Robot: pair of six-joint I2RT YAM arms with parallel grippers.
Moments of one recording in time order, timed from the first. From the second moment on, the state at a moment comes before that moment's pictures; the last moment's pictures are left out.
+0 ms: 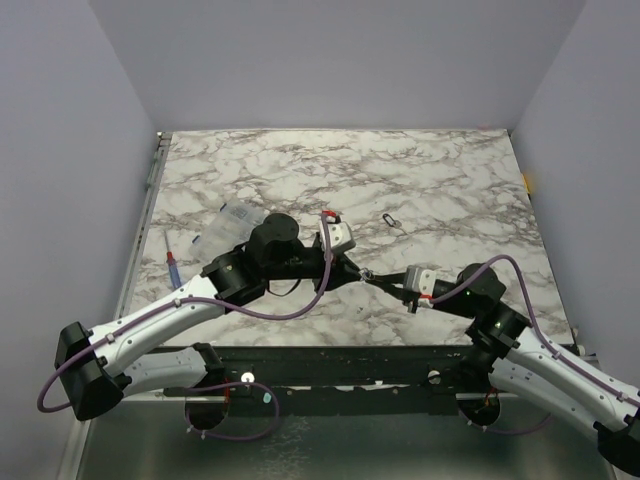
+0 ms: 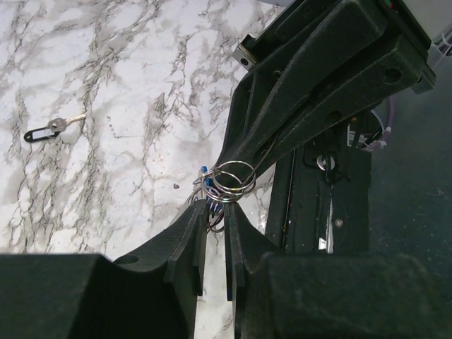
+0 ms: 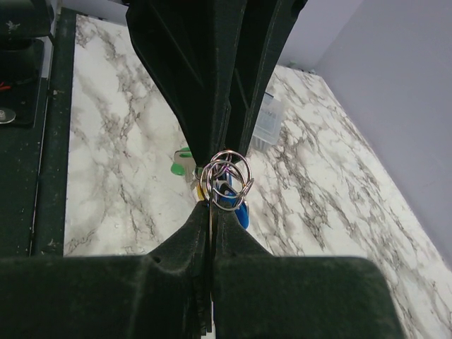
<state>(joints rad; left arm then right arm) -0.93 1.07 0.92 -0.14 0.47 0.02 0.80 0.58 0.40 0.19 -0.49 -0.45</state>
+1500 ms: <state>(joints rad) -1.15 1.30 1.25 -0.66 0.39 0.62 0.80 0.72 0.66 -0.11 -0.70 -0.30</state>
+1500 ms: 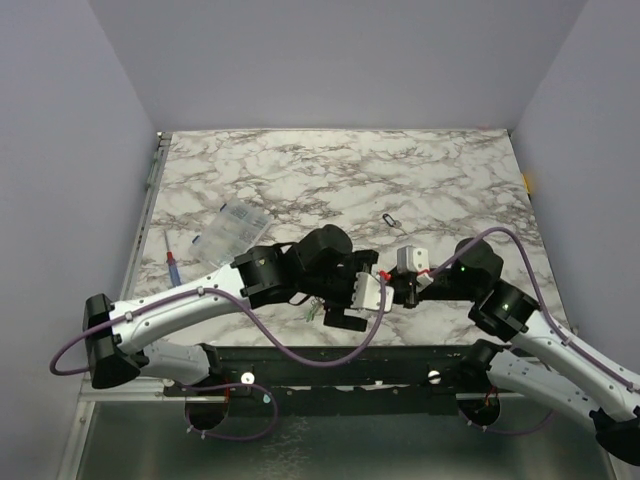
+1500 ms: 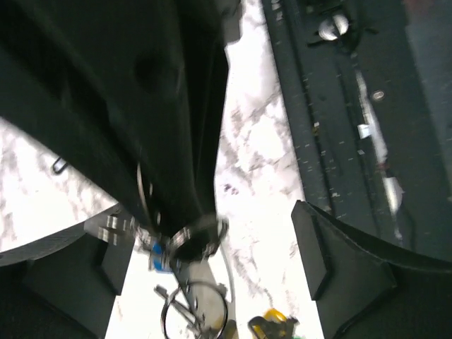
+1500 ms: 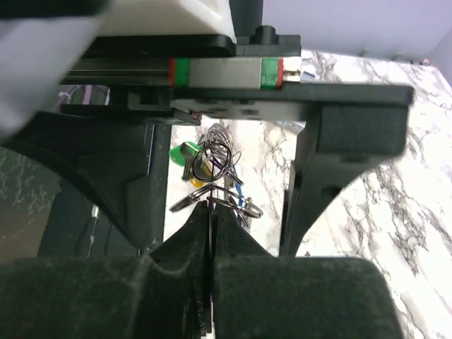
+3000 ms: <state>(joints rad) -1.15 0.99 0.90 -0.19 -0.09 0.28 0.80 0.87 0.79 -0.23 -0.46 -0.08</state>
